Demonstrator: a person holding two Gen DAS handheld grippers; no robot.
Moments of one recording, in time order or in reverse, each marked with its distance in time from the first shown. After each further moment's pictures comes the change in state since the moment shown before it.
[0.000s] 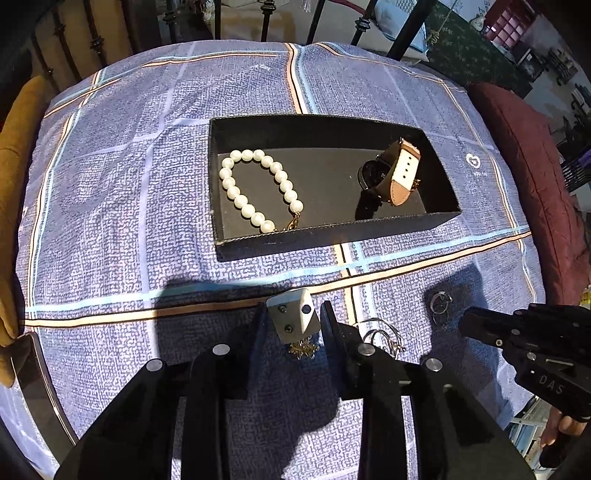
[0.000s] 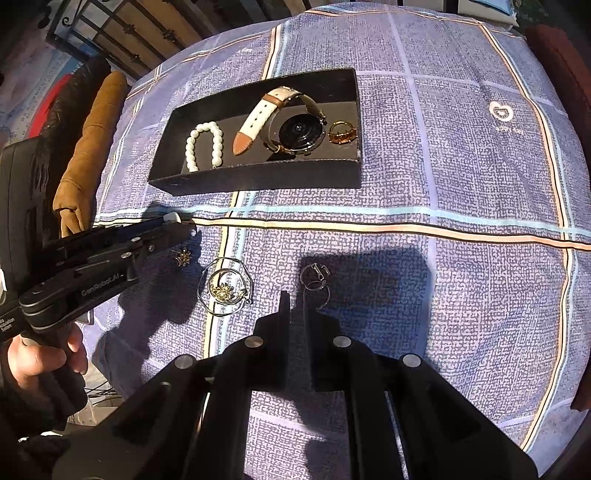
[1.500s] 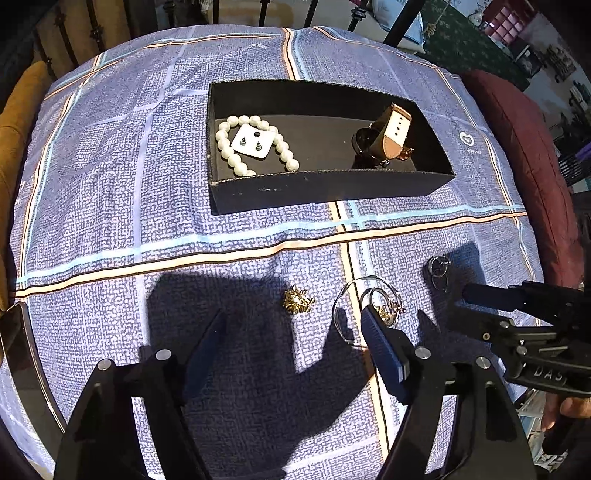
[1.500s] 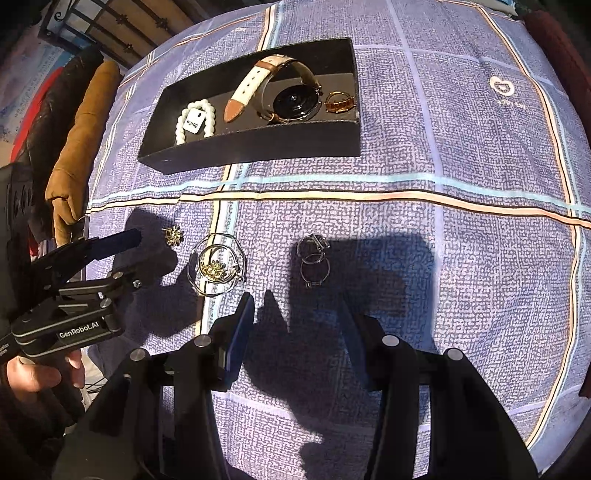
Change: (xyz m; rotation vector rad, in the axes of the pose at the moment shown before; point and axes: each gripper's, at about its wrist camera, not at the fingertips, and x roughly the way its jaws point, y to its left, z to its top) left arm 0.015 -0.016 -0.020 0.008 0.038 -0.007; right arm 0.016 0.004 -0.015 0.011 0.049 -0.018
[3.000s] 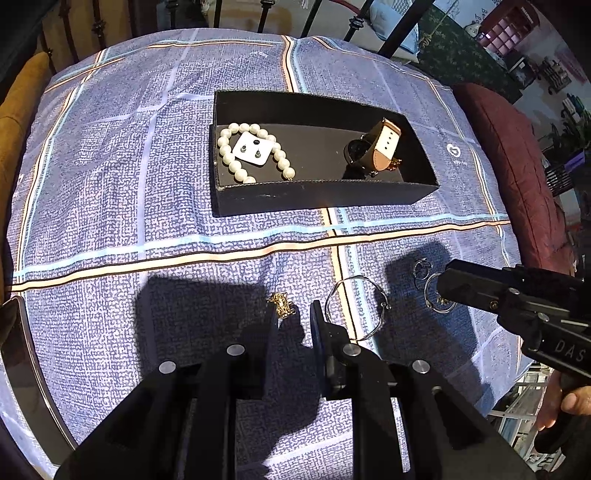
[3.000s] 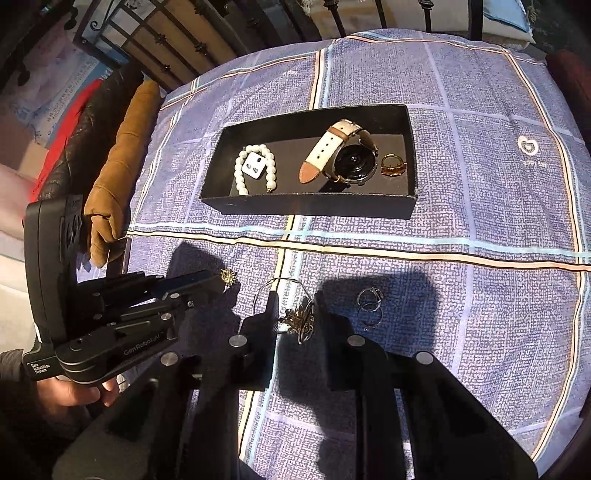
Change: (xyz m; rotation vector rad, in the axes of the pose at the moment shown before) left arm -0.022 0.015 -0.009 -0.026 -0.022 -0.071; right arm -0.029 0.030 0.019 -0.049 -0.112 0.098
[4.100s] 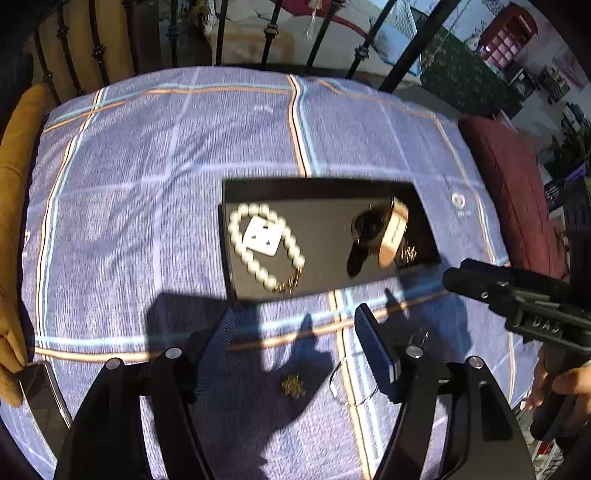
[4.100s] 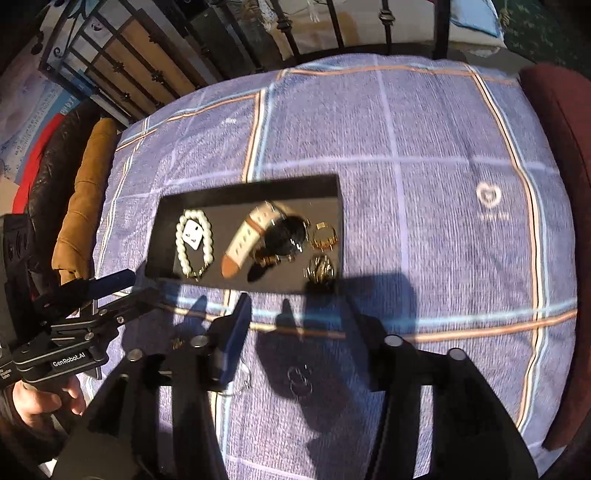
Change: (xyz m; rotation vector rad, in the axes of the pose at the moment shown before) left arm -0.008 0.005 0.048 0.016 -0.044 0.030; right arm -0.004 -0.046 0.050 0.086 -0.051 -0.125
